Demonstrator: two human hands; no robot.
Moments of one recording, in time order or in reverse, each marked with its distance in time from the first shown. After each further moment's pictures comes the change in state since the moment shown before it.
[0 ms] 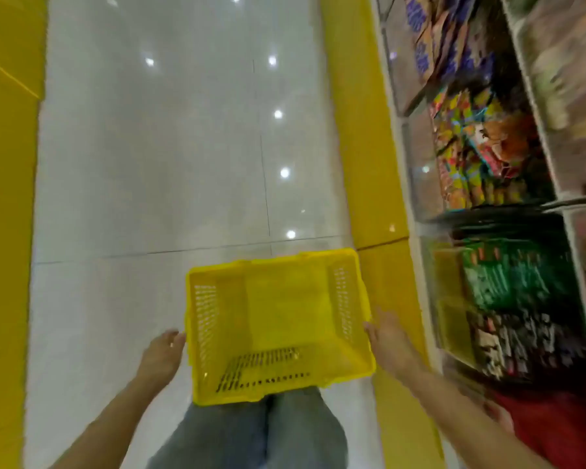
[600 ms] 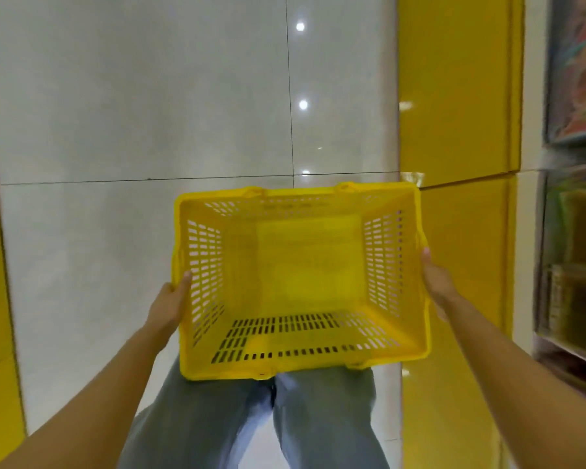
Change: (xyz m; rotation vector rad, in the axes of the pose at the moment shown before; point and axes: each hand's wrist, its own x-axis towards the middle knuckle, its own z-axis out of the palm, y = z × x) left_hand 0.104 -0.065 0.070 -0.346 -0.068 -0.264; right_hand 0.130 0.042 0.083 0.539 0.056 0.456
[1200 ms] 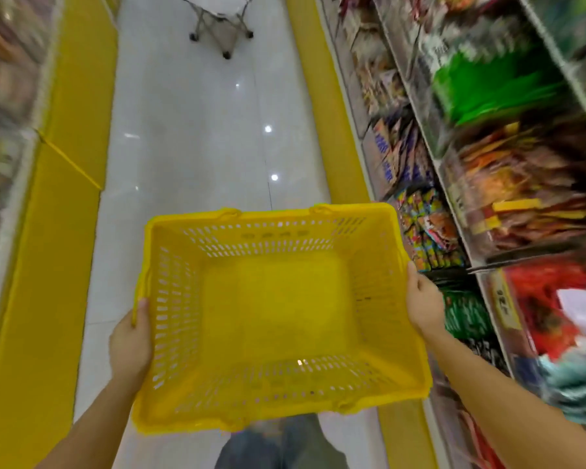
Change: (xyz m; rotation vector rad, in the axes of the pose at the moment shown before) left_hand -0.246 0.158 -0.224 -0.101 0.453 0.582; right_hand -0.286 -0.184 -0.196 0.186 0.416 -0.483
